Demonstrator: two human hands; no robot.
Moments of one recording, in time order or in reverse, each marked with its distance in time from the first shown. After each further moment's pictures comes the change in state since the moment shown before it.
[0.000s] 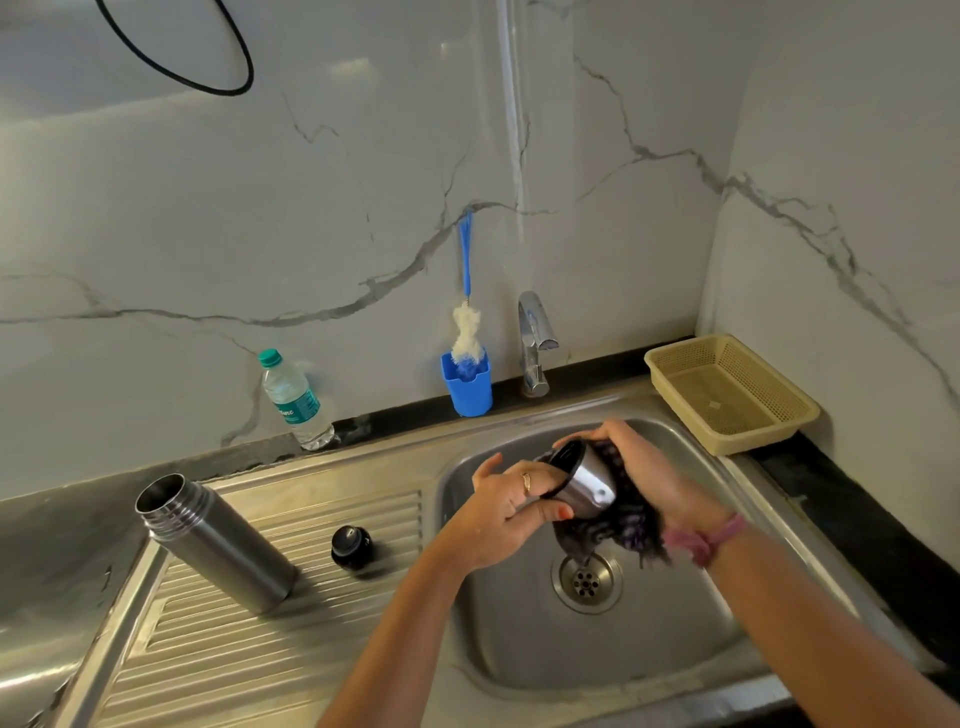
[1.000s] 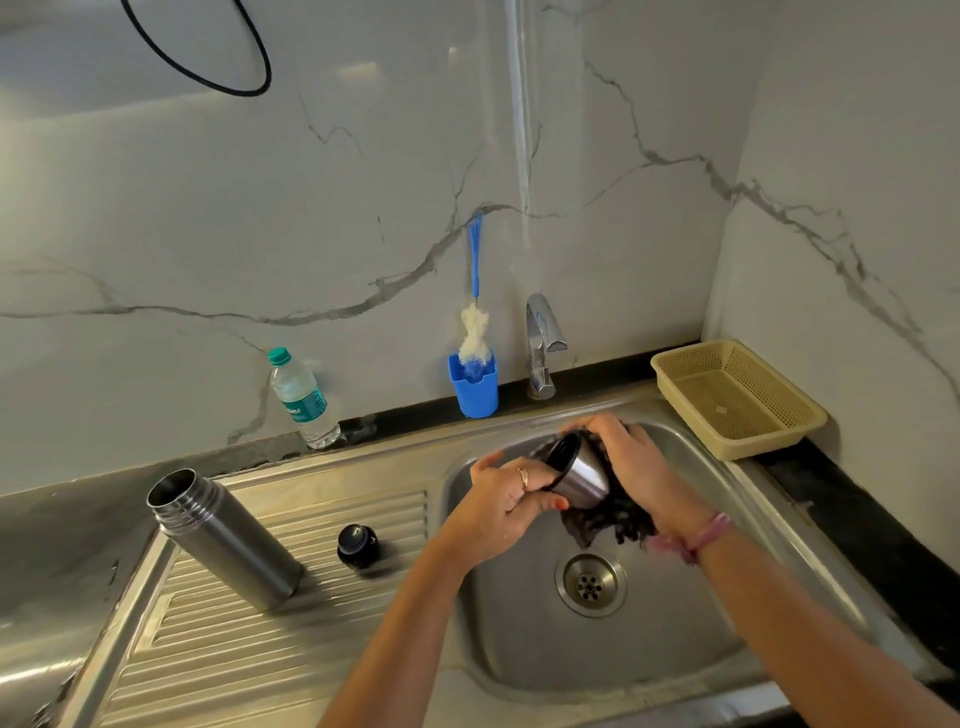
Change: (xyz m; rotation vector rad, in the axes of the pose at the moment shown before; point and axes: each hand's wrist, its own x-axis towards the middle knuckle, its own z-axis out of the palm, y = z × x) left_hand 0.002 -0.011 -0.006 0.055 0.079 0.021; right_hand 0.005 -0.001 0.015 -0.219 0.153 -0.259
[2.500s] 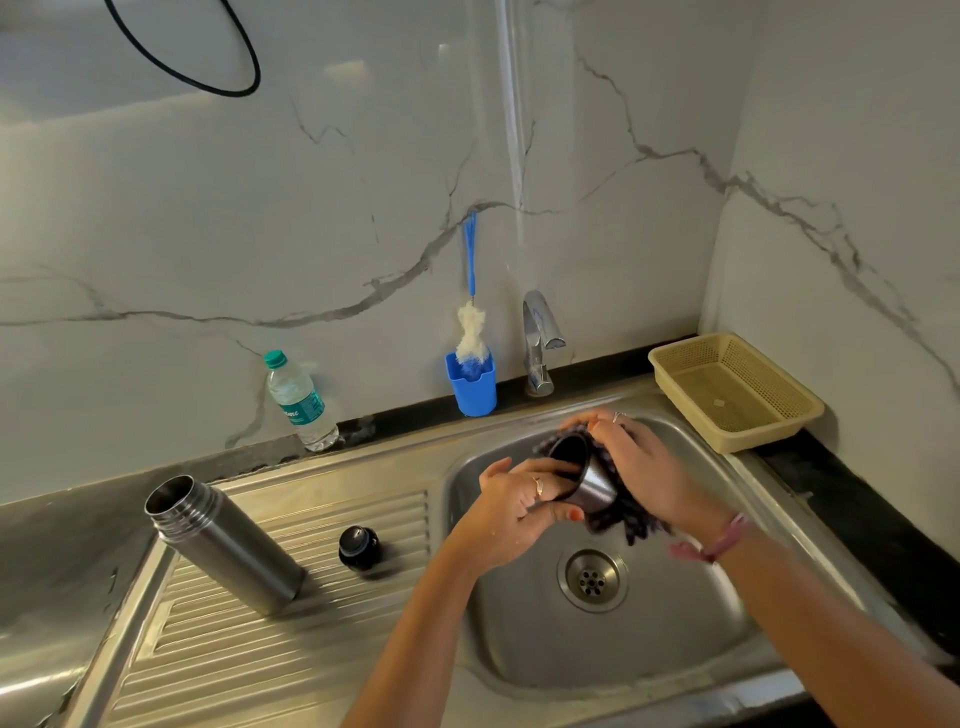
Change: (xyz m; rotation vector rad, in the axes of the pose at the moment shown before) left_hand 0.000 0.002 0.009 -0.014 -0.042 0.023; right_hand -0.003 0.013 -0.010 -0.061 -0.138 -0.199
